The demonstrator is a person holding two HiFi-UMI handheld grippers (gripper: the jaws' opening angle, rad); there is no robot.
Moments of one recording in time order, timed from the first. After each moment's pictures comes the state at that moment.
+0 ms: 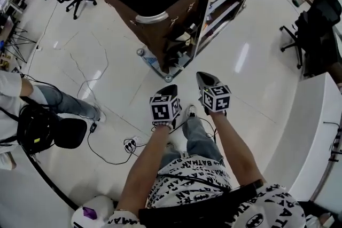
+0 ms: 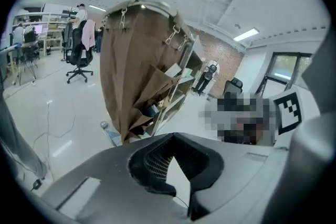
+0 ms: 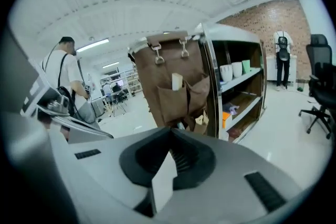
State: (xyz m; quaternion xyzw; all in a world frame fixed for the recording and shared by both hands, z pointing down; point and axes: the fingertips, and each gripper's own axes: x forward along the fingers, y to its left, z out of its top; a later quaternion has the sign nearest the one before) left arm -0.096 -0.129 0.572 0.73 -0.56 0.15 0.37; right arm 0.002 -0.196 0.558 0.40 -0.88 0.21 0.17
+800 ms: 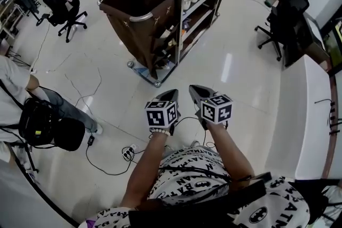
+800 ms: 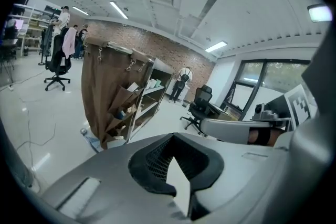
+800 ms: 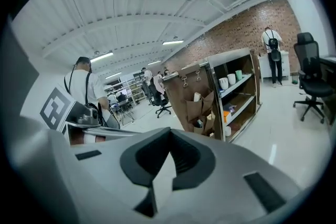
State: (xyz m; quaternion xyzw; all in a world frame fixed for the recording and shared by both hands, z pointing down) left arm -0.031 0.010 0.456 0.81 -0.48 0.09 0.32; right arm 0.026 0.002 0.427 0.40 -0.88 0.23 0.12
